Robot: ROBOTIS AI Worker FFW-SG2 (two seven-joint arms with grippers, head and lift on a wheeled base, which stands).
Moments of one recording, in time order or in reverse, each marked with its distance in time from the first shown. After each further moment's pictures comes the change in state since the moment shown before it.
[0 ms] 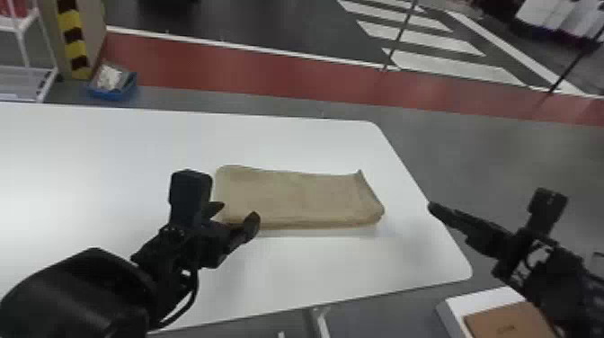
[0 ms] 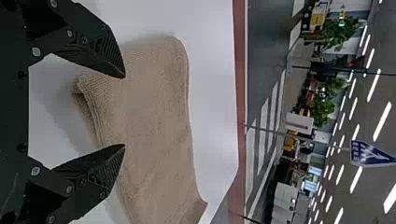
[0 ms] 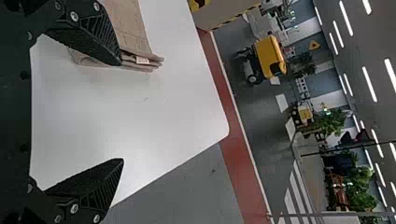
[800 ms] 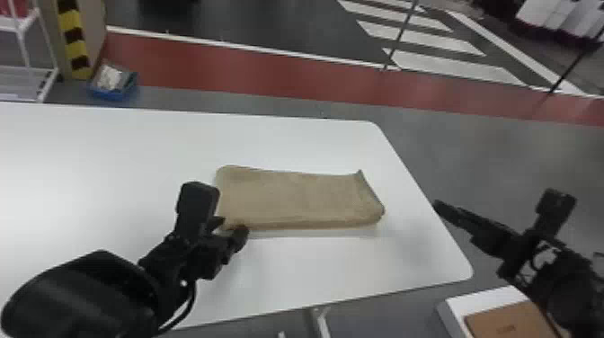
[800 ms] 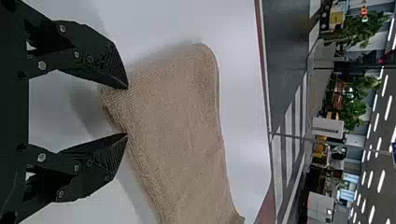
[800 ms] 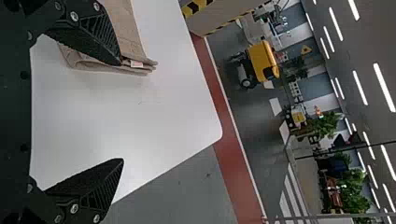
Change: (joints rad) left arm -0.010 -0.009 -0.012 0.033 -0.059 0.093 0.005; right arm 0.008 -0.002 -0.020 -0.001 -0.021 -0.014 0.020
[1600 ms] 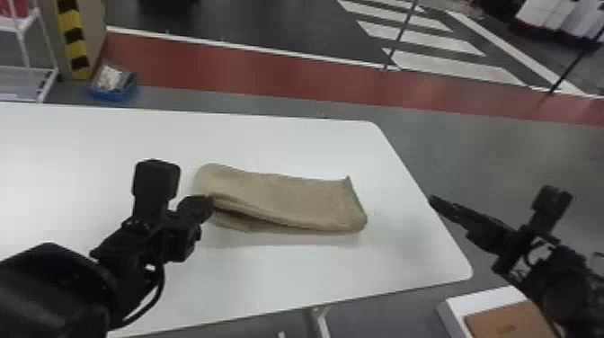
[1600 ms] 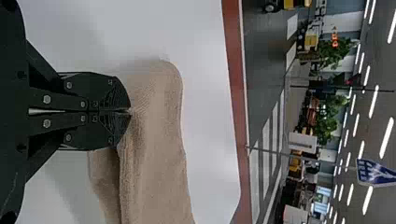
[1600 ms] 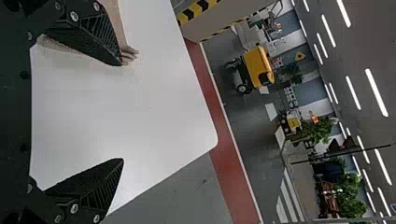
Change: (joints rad) left arm 0.069 0.066 0.118 -0.186 0.018 0.019 0.017; right arm -0.013 0.006 0.017 0.000 -0.018 -0.011 -0.003
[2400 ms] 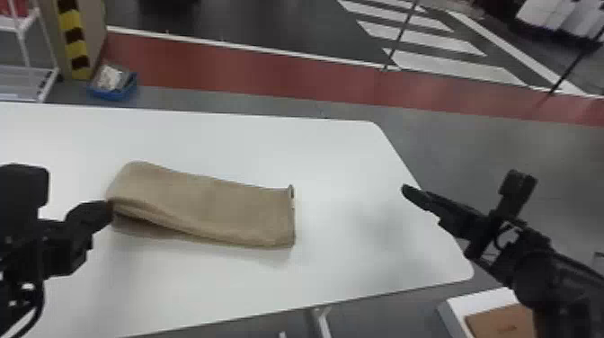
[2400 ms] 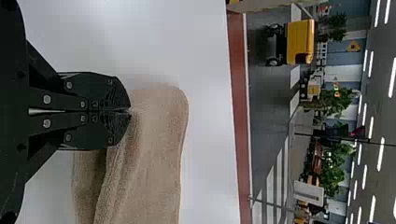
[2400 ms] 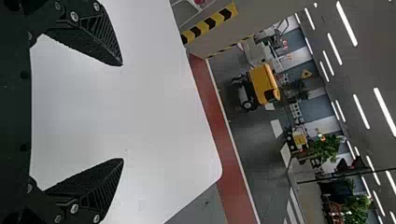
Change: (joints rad) left arm 0.165 0.151 0.274 -0.127 0.030 0.032 -0.066; right arm -0.065 0.022 0.105 0.005 0.030 0.004 -0.014
